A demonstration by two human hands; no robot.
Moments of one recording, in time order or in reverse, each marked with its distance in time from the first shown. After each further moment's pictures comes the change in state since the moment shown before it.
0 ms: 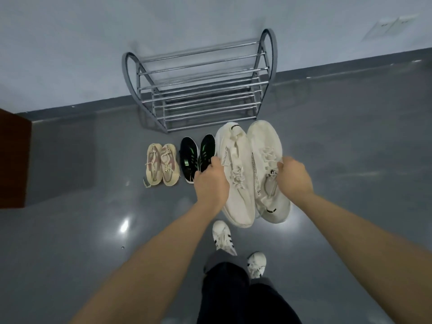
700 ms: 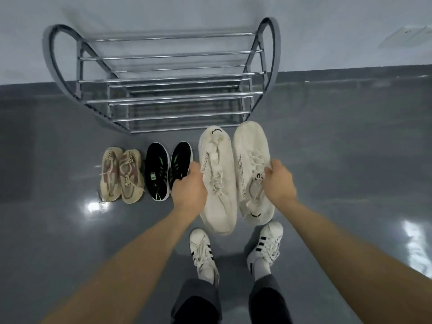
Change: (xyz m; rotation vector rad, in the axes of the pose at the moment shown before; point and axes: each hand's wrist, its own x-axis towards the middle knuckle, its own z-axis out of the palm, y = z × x) left_hand 0.184 -0.001 0.086 0.015 -0.139 -0.120; right_hand 0.202 0.007 0.036 0.109 -0.031 0.067
